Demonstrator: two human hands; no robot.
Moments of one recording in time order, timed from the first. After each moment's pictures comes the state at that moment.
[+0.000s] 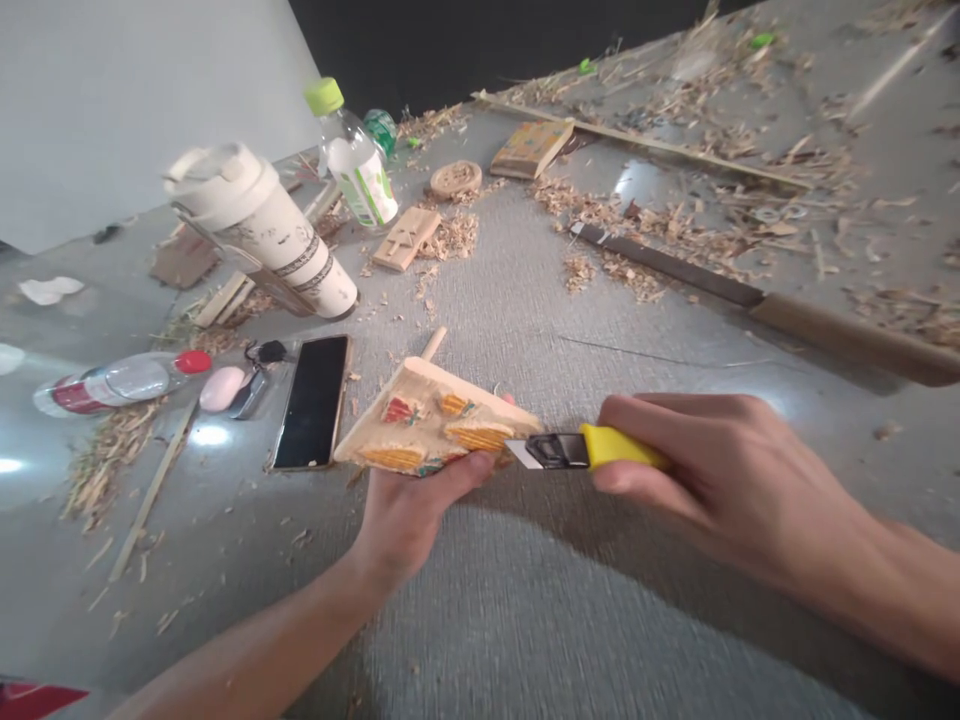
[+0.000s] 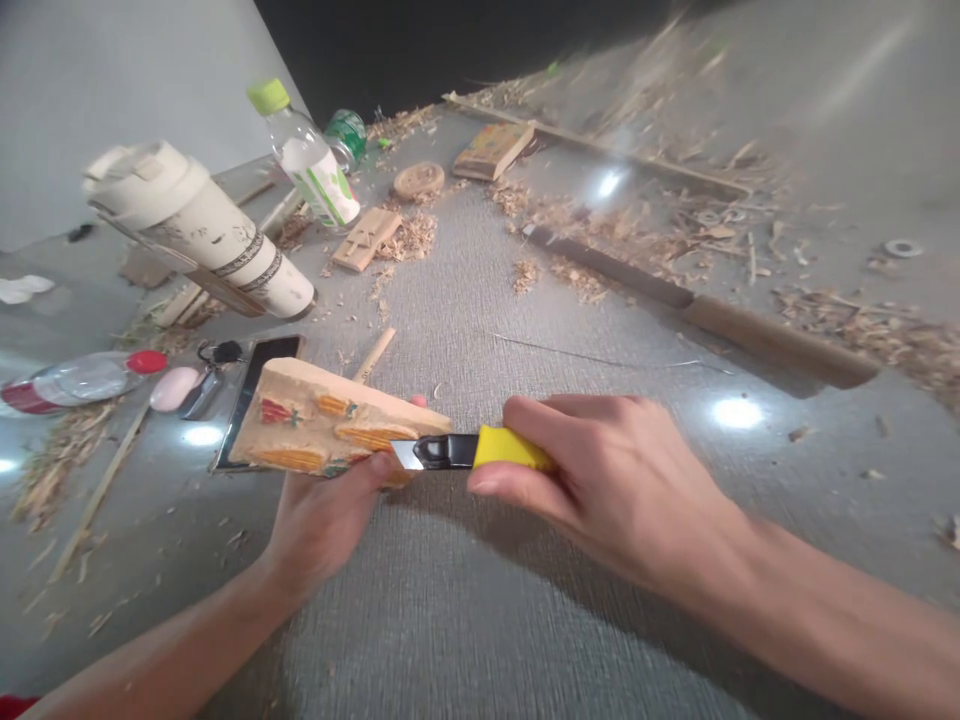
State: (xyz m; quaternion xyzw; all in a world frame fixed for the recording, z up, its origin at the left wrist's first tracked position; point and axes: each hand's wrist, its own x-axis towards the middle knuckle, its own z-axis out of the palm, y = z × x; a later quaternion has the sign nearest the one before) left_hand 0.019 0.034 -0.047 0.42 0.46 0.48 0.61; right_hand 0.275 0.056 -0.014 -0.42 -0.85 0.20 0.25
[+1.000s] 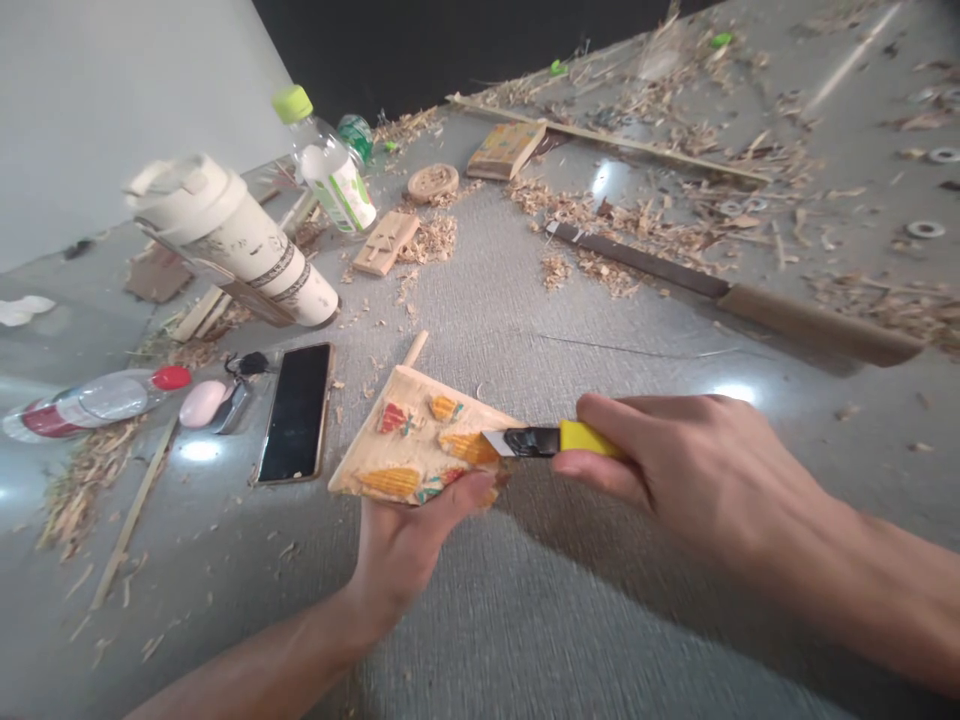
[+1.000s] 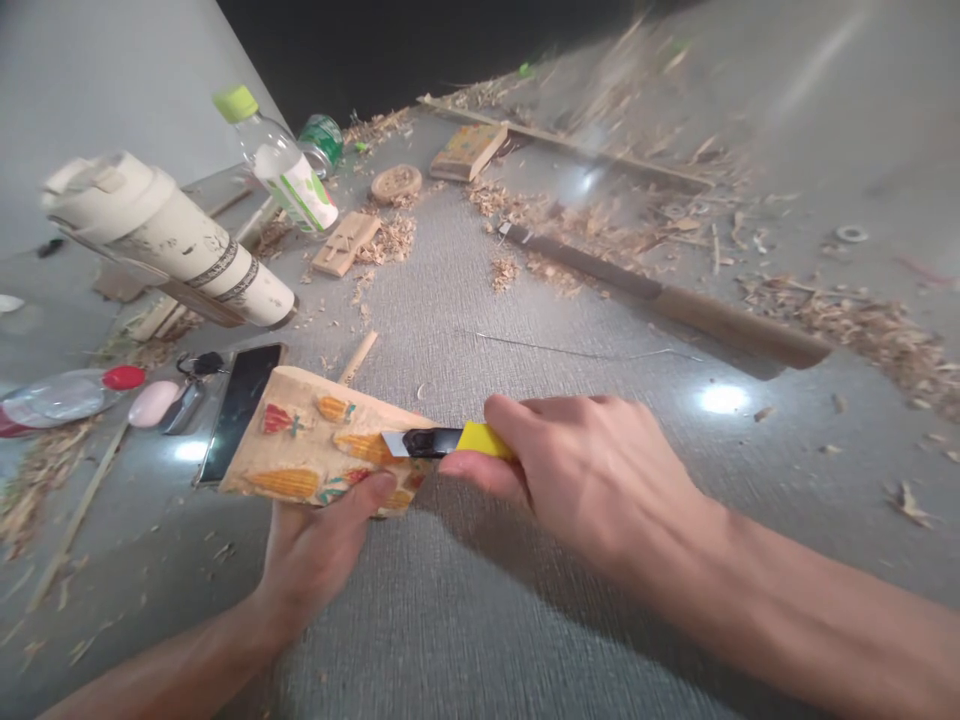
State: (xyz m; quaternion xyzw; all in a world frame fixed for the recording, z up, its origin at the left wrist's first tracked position) left_hand 0.021 0.012 -0.054 0.45 0.49 0.49 0.56; right_hand 0.271 0.049 -0.013 -0.48 -0.85 0.09 0.18
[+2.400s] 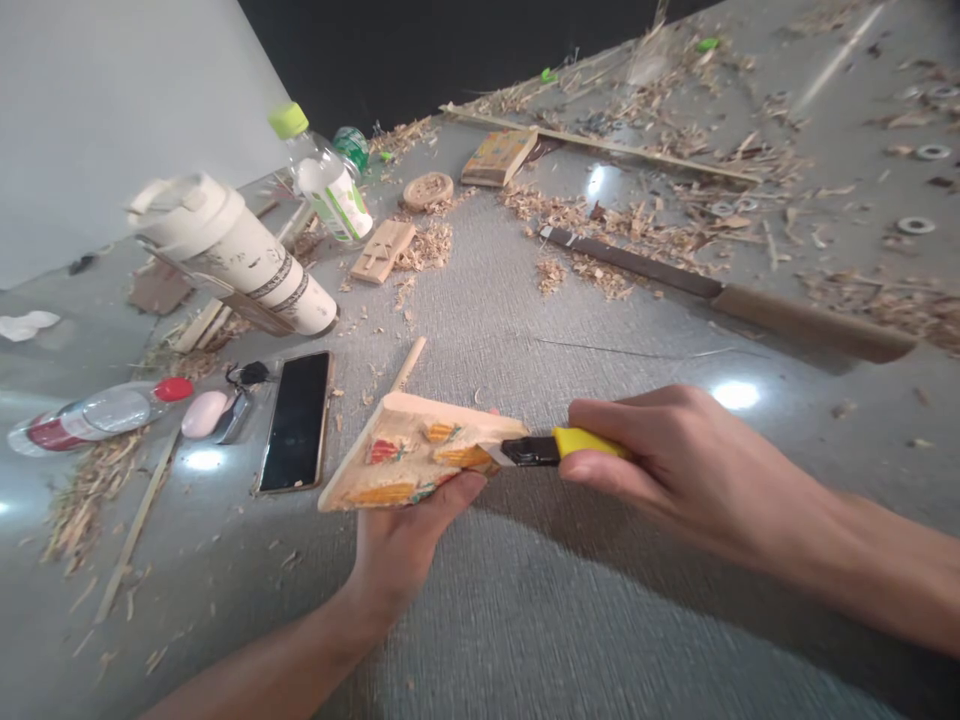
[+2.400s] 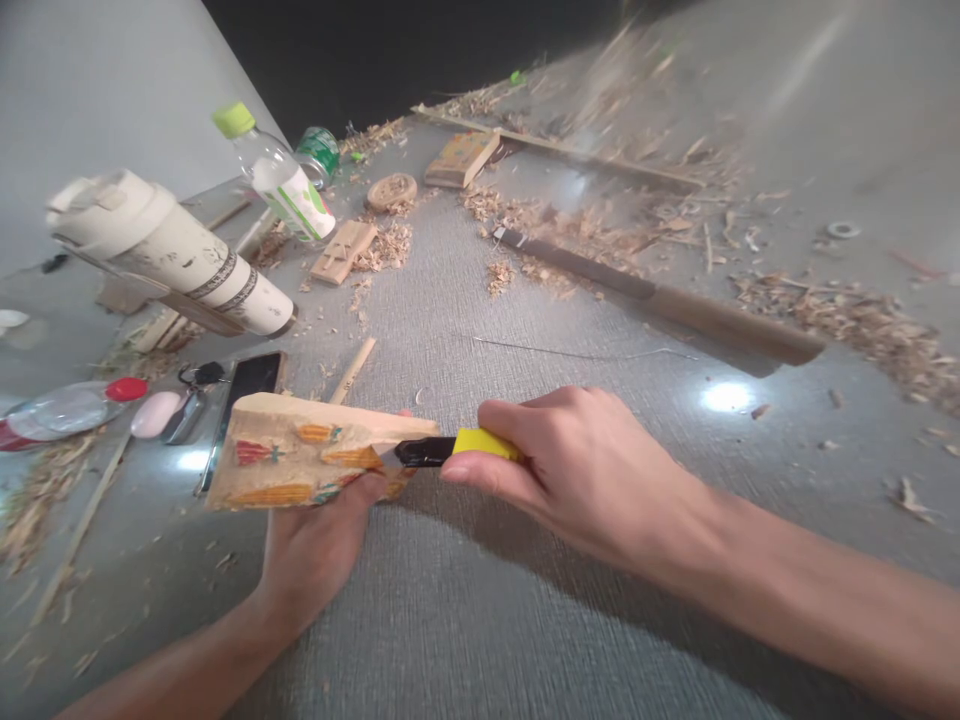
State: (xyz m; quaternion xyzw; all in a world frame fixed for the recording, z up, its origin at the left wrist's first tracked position) left_hand 0.020 0.019 -0.057 0.47 0.50 0.48 0.55; right_hand 0.273 0.060 -0.009 -0.45 -0.83 0.27 0.19
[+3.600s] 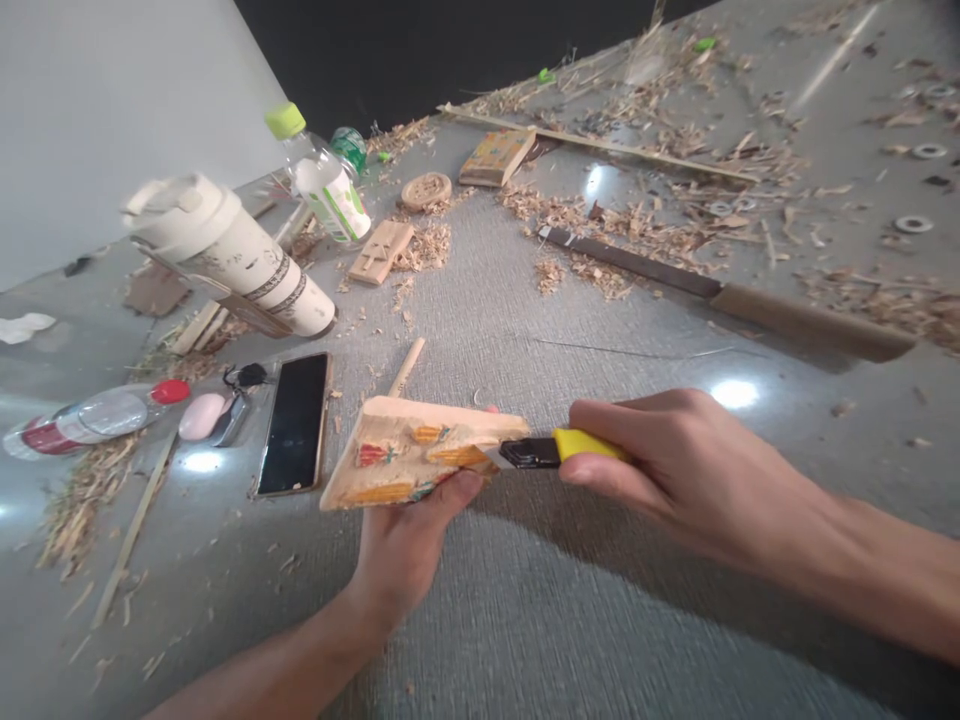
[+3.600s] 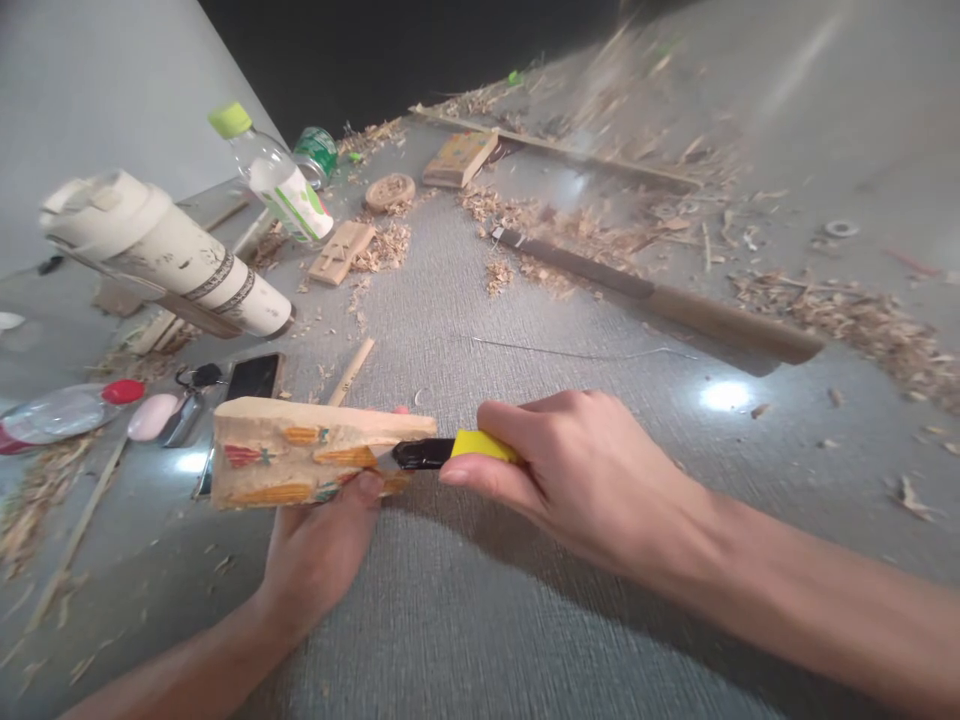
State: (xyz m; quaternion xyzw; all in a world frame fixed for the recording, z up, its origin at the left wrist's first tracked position) left_hand 0.033 0.024 -0.046 0.39 0.48 0.52 0.59; right_hand 0.270 0.058 -0.006 -0.47 -0.81 0.28 0.19
